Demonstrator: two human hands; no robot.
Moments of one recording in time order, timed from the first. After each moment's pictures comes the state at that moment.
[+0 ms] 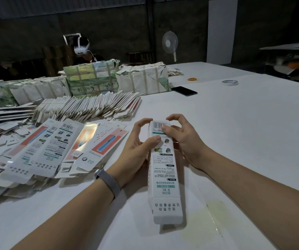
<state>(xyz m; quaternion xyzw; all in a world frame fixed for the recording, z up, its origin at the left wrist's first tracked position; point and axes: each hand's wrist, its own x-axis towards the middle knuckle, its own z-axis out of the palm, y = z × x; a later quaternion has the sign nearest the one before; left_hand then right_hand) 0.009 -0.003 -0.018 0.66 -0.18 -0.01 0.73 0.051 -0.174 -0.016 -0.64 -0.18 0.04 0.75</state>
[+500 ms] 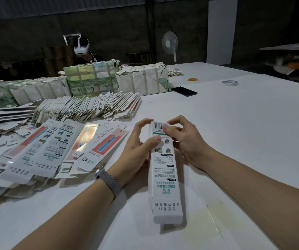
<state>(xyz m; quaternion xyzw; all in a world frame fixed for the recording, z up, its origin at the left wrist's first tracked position) 0.008 -0.004 -0.016 0.66 -0.17 -0.02 0.73 0.053 -0.174 -0.015 -0.61 -0.15 0.03 0.77</state>
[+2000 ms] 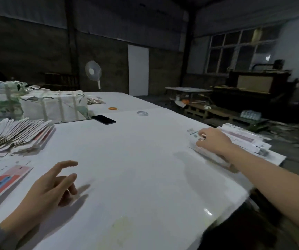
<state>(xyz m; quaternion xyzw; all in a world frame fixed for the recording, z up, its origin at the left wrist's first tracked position) 0.012 -0.009 -0.028 0.78 -0.20 0.07 0.59 -0.012 -0.493 0.067 -0.97 0.20 -0.14 0.08</state>
